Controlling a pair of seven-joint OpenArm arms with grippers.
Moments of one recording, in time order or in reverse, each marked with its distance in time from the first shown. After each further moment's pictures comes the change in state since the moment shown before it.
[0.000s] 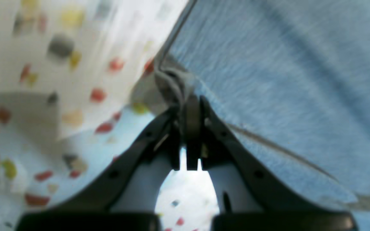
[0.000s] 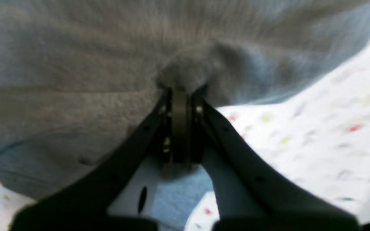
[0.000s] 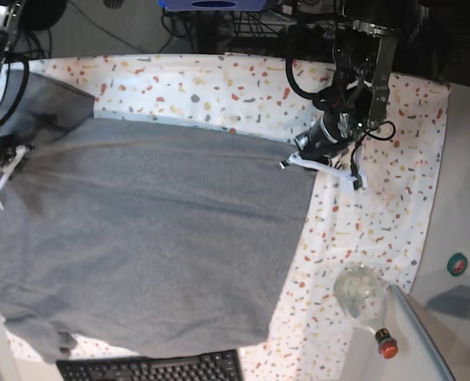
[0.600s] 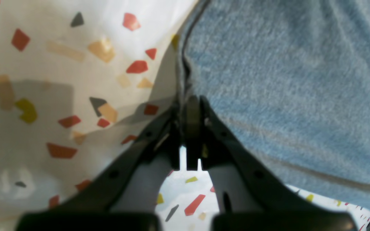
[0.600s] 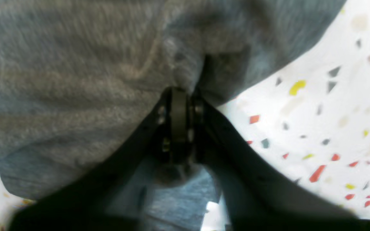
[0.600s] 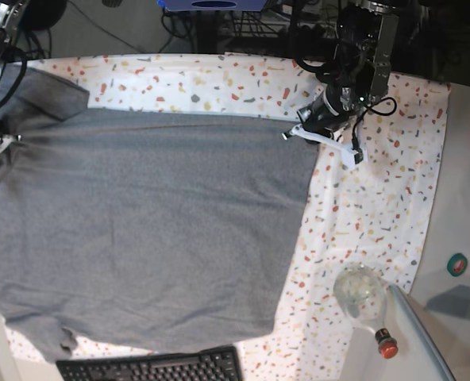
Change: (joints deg) left arm 5.7 -1.0 -0.4 0.3 -0.5 -0.8 -1.1; right arm -1.8 -1.4 11.7 -1.1 0.8 0.0 -1.5
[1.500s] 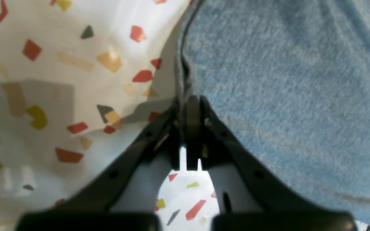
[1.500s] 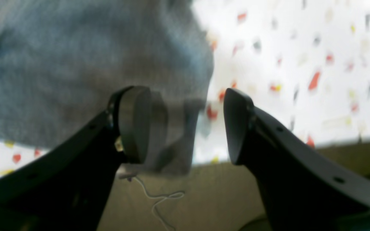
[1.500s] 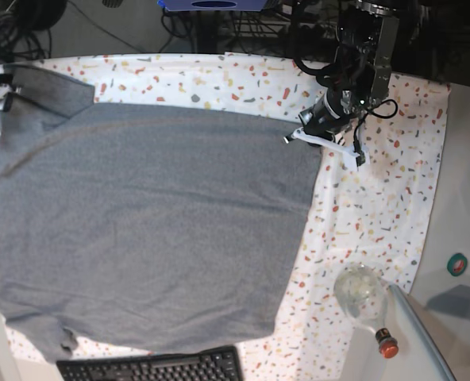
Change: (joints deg) left arm -0.6 0.0 -0.1 0.1 0.2 0.2 0.0; right arm -18.7 -13.8 15.2 25.4 -1.2 6.1 3.6
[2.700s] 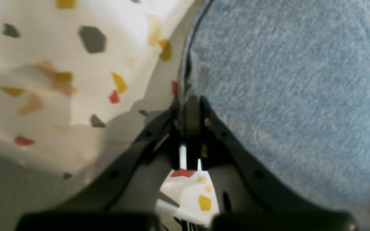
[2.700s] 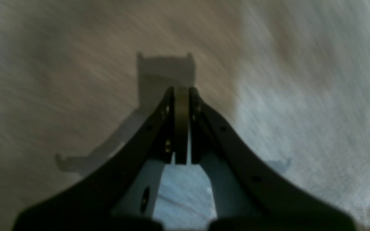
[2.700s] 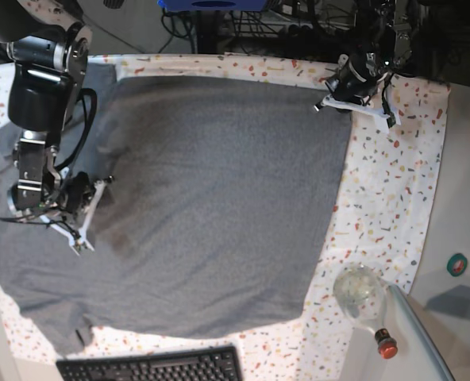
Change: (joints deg) left arm 11.6 0.3 -9.1 6.8 -0.2 0.0 -0.4; right arm 33.4 -1.9 -29.2 -30.5 -20.1 -1.7 4.6
